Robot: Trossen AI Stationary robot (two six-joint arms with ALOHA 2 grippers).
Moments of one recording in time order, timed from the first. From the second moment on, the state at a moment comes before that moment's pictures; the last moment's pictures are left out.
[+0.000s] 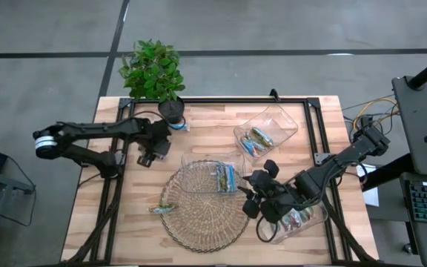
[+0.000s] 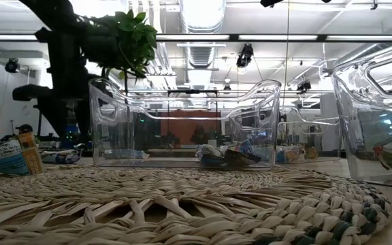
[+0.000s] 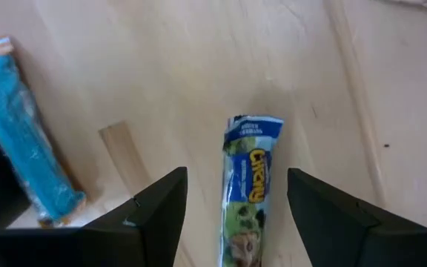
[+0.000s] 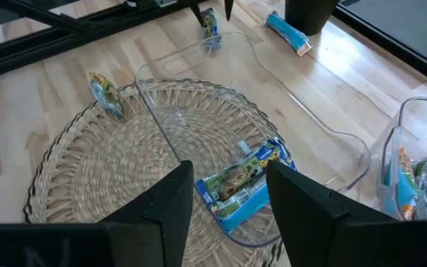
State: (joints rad) left arm 0.38 1.20 0.73 -0.87 -0.05 0.76; right arm 0.57 1.56 1.35 -0.76 0.75 0.90
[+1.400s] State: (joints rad) left arm 0.38 1.20 0.63 -0.69 -0.04 0.58; right arm 0.57 1.56 1.37 -0.74 0.76 0.90
